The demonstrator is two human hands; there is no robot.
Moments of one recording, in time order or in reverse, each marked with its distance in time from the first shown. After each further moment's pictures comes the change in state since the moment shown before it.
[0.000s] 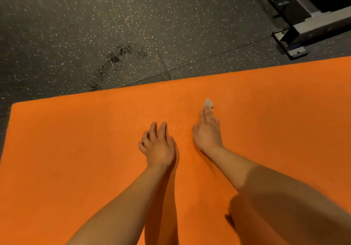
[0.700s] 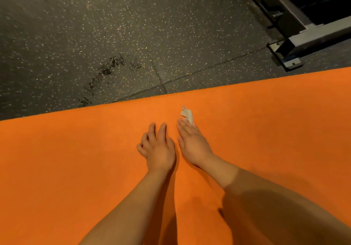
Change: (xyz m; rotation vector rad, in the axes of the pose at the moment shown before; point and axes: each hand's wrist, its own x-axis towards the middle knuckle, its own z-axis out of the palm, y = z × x) left_hand 0.051 0.025 0.005 0.000 0.076 0.037; right_hand 0.032 -0.017 0.007 0.008 -0.045 -0.405
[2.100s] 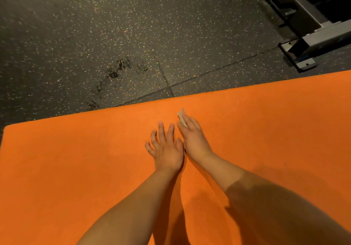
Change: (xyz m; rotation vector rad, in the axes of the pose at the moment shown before) left_hand 0.014 0.007 -0.002 -0.043 -0.163 0.000; right_hand 0.035 -0.011 0.009 0.235 0.130 0.047
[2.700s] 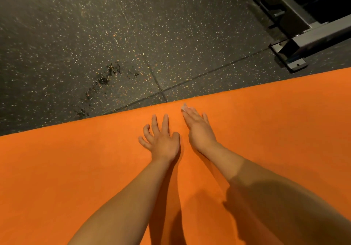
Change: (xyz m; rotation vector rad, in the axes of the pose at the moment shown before) left_hand 0.046 0.028 -0.012 -0.024 0.013 -0.055; right_hand 0.032 0.026 -0.038 -0.205 0.002 0.082
